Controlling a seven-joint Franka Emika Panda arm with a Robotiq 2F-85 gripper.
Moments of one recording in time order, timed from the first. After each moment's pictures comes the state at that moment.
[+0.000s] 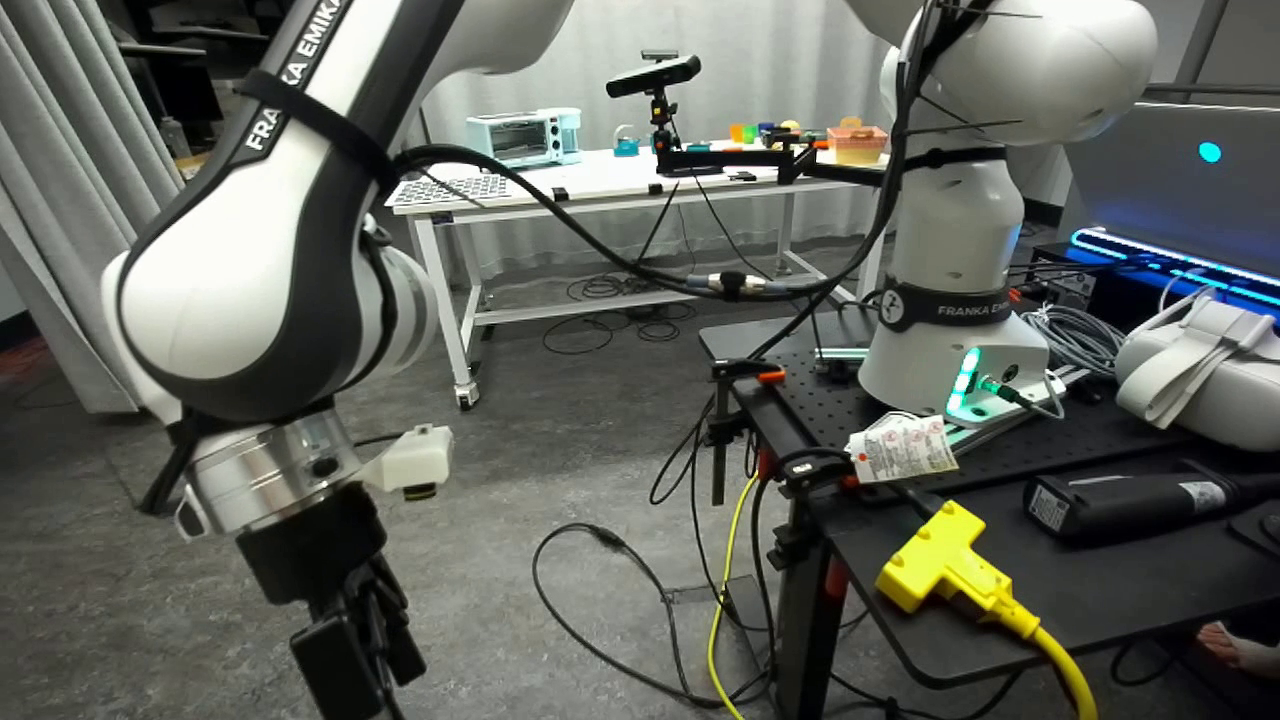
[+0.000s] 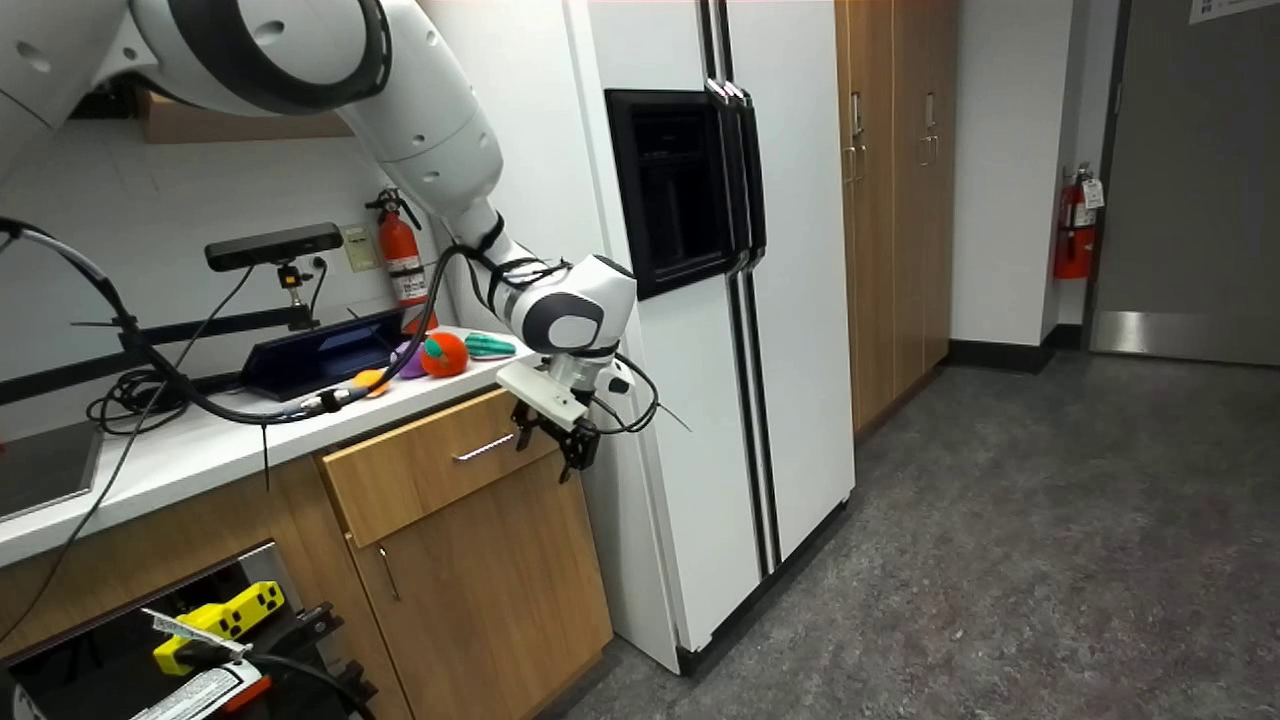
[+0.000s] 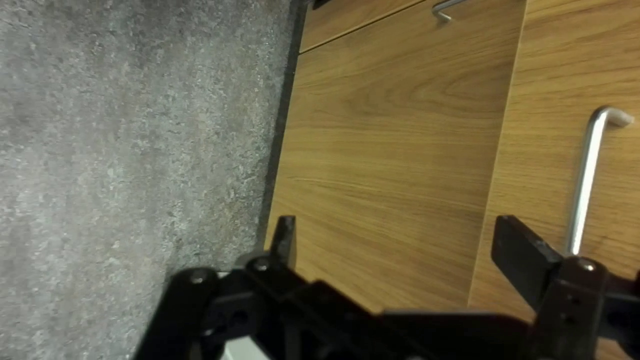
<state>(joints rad) -0.04 0.81 0.32 -1.76 0.32 2.32 -0.31</state>
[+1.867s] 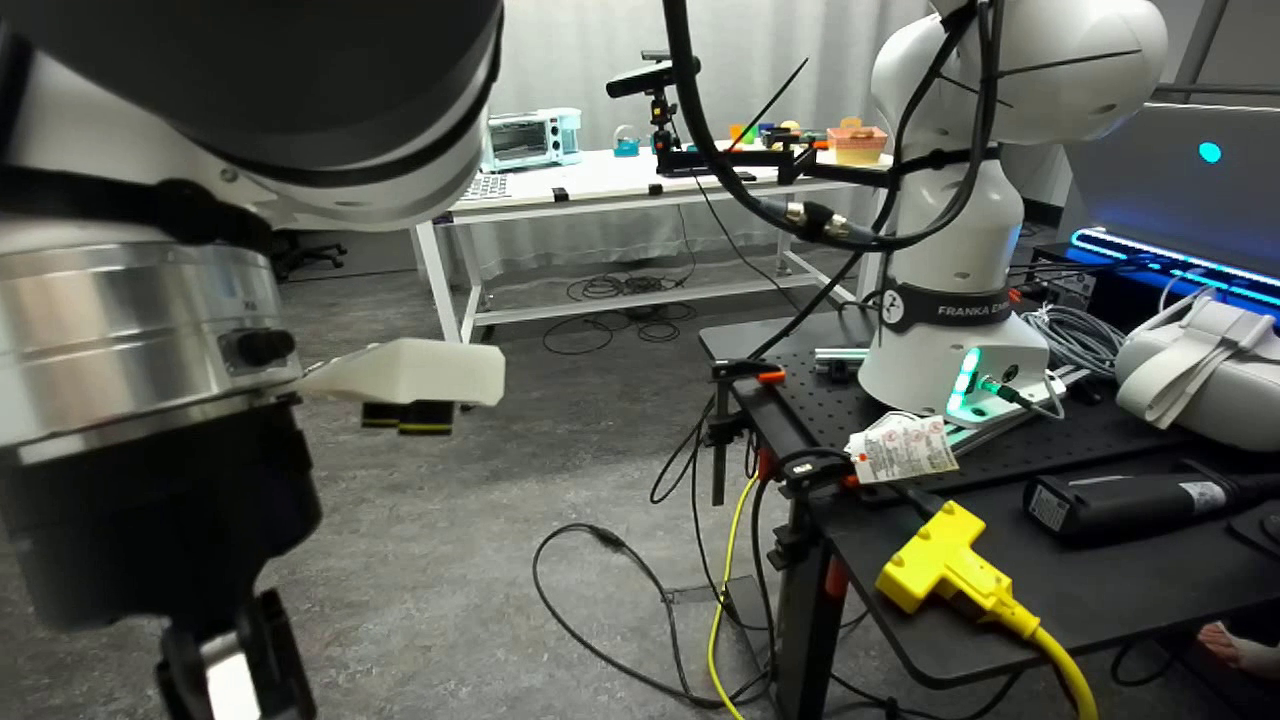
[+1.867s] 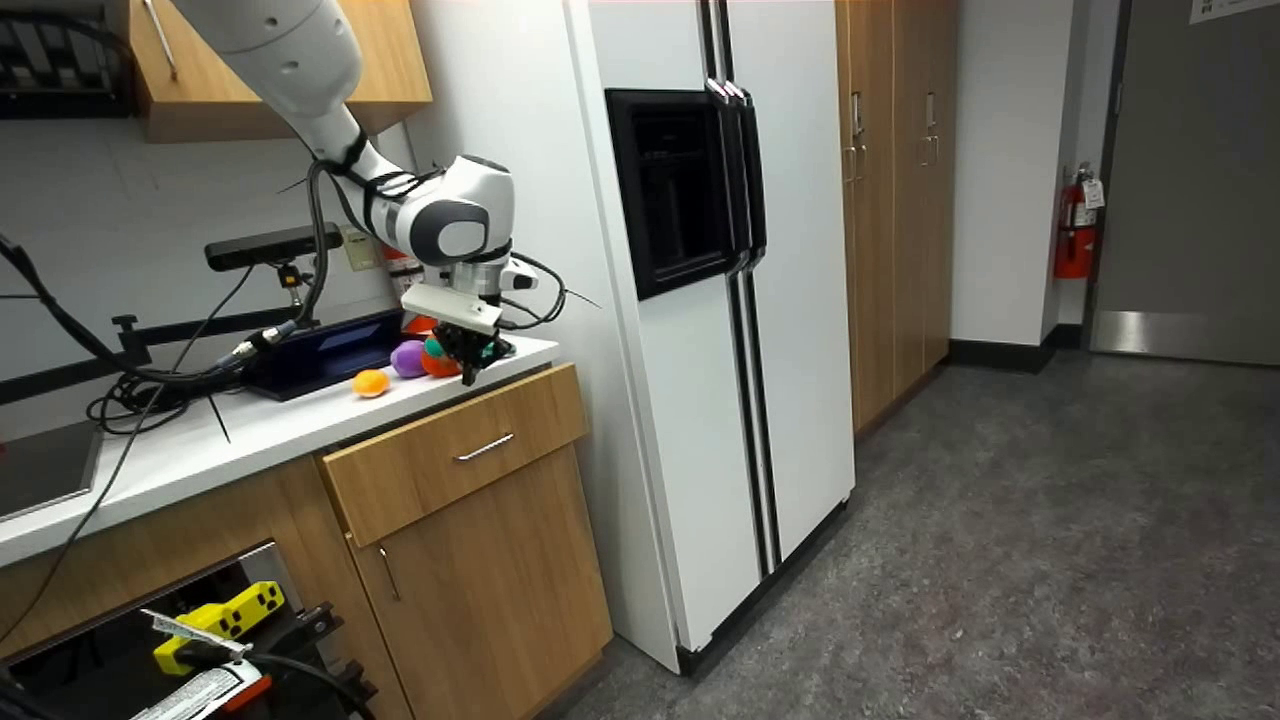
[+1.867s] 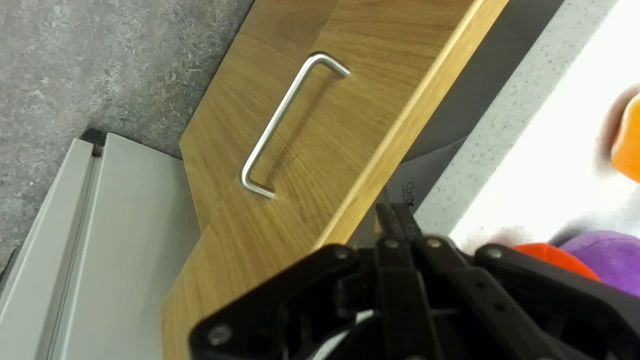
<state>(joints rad) 0.09 0.50 0.43 -1.93 0.34 2.46 -0.39</state>
